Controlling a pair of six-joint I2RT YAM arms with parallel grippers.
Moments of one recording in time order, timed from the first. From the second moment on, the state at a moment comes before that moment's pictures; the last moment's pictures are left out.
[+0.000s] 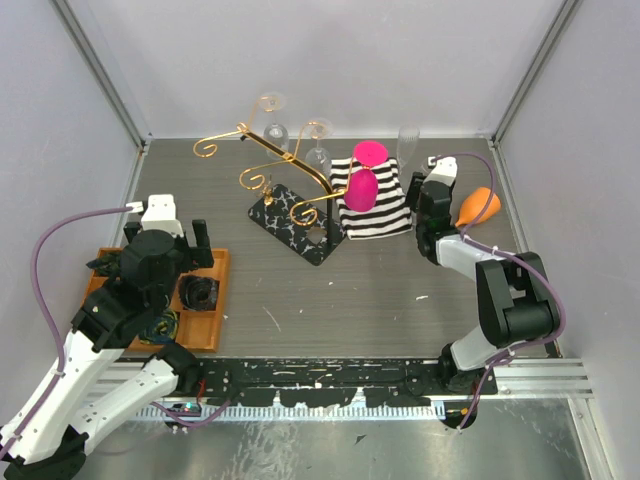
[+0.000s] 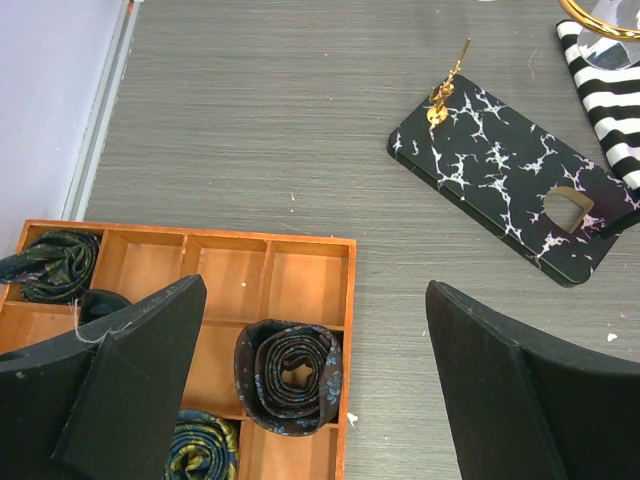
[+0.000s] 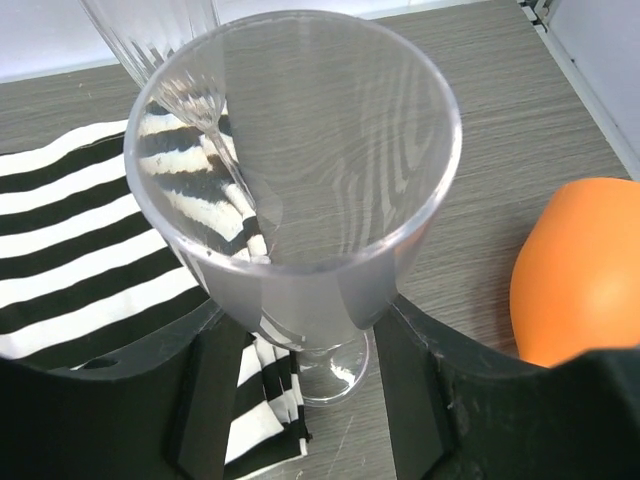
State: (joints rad) left arm -0.64 0.66 0.99 -0.76 -0.64 -0.25; right arm 0.19 1.56 0.75 0.56 0.40 0.14
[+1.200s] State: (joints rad) left arm -0.64 0.65 0.99 -0.76 -0.59 -0.26; right arm 0.19 1.15 0.54 0.31 0.44 0.25
